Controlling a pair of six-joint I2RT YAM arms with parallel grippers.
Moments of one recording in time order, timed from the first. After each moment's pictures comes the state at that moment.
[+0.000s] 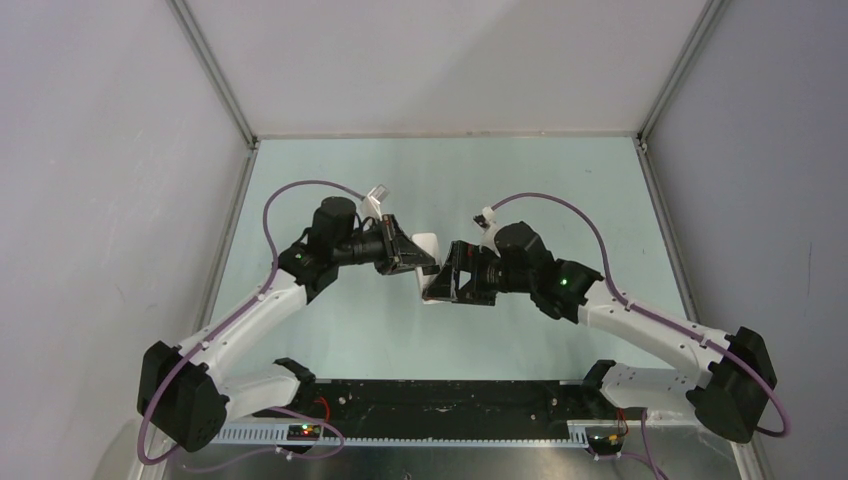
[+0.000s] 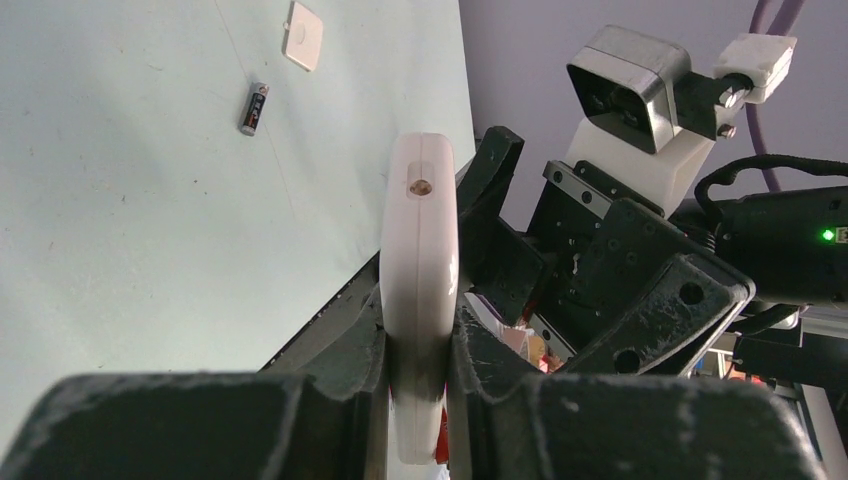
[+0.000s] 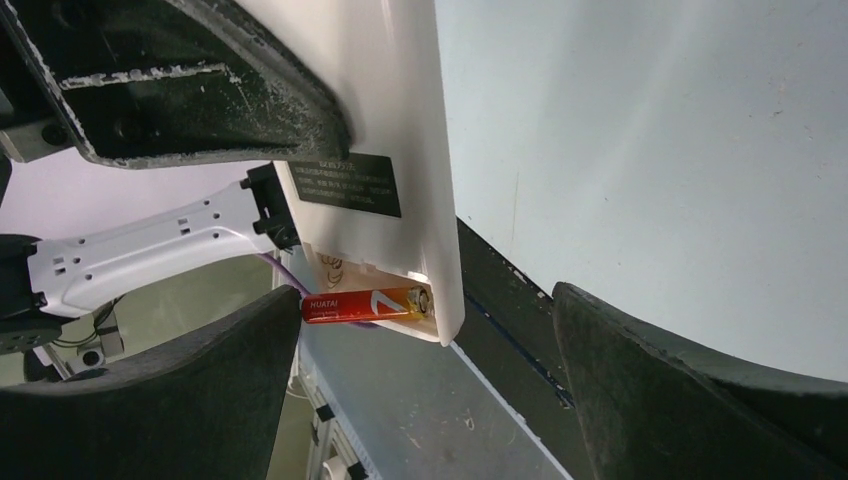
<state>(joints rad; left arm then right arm) -0.53 1.12 0.83 -0.18 0.63 -0.97 0.86 1.13 0.87 -0.26 -0.32 0.95</state>
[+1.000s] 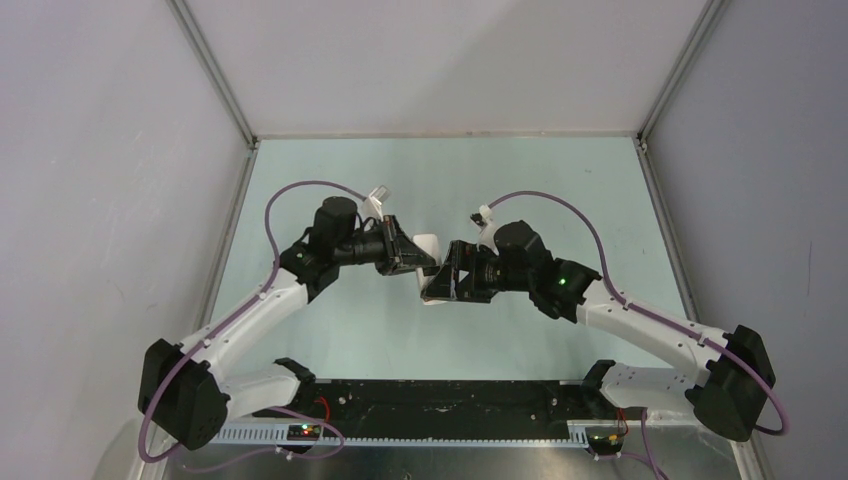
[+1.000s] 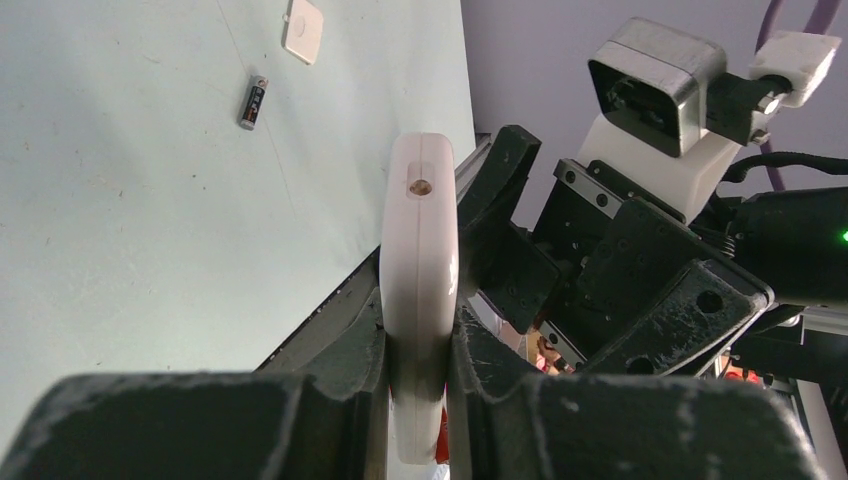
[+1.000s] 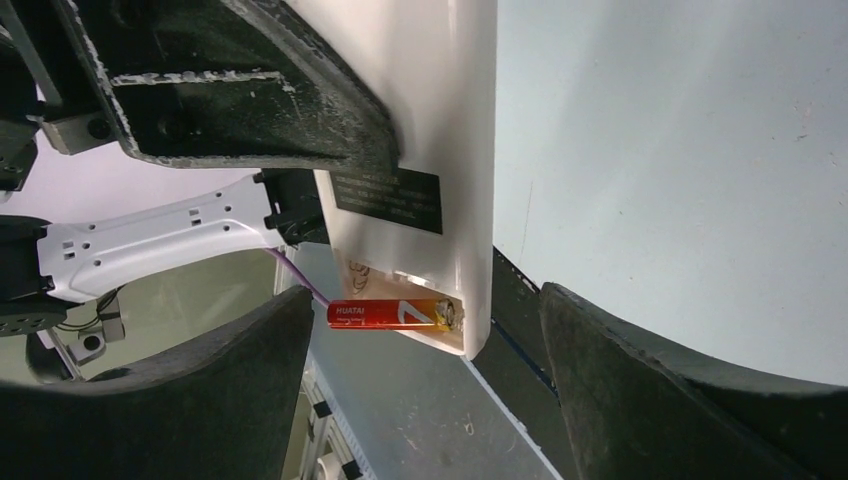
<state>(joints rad) -0.53 1.13 0.83 -0.18 0.64 -0.97 0.87 1.14 0.87 -0.22 -0.35 0.93</state>
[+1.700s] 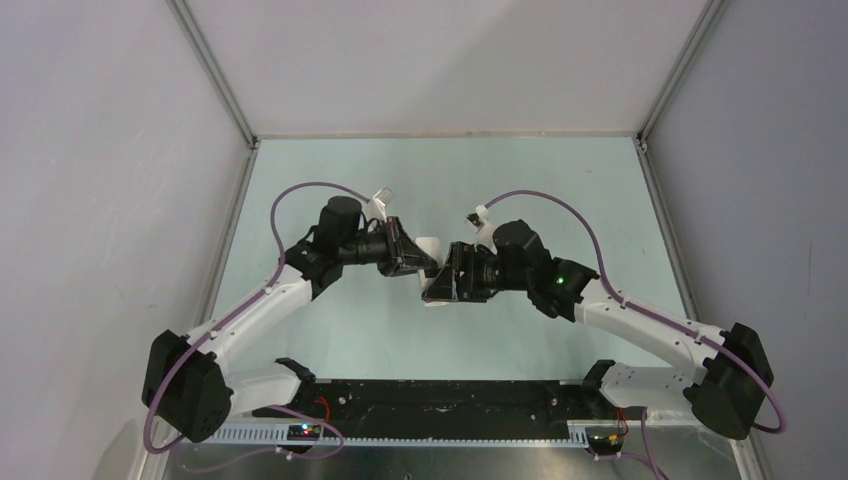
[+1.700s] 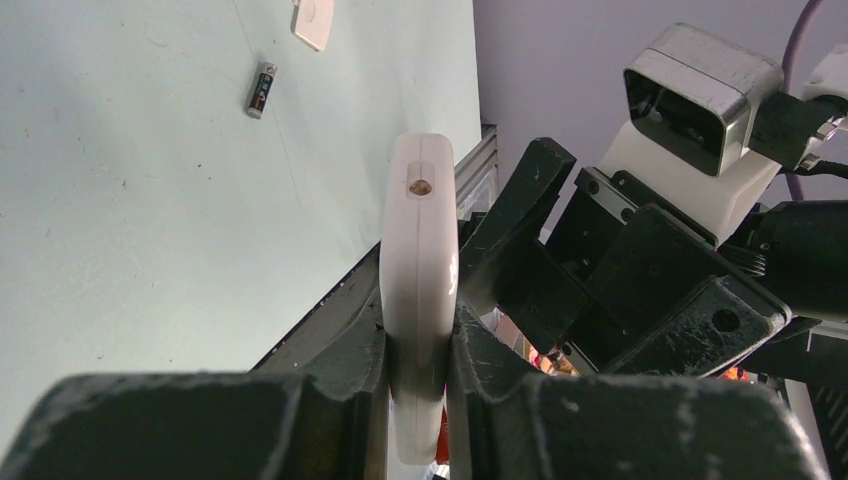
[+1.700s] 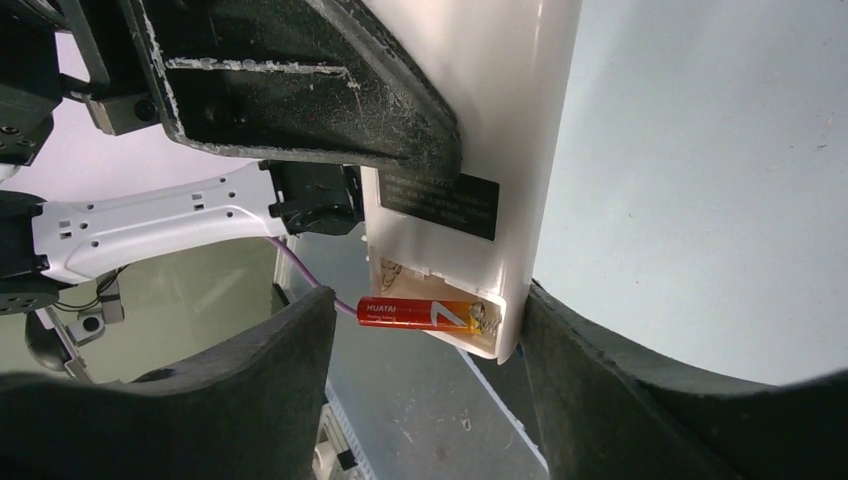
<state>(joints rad) -0.53 1.17 0.83 -0.18 0.66 -0.97 0.86 1.16 0.87 -0.19 -0.39 0.91</state>
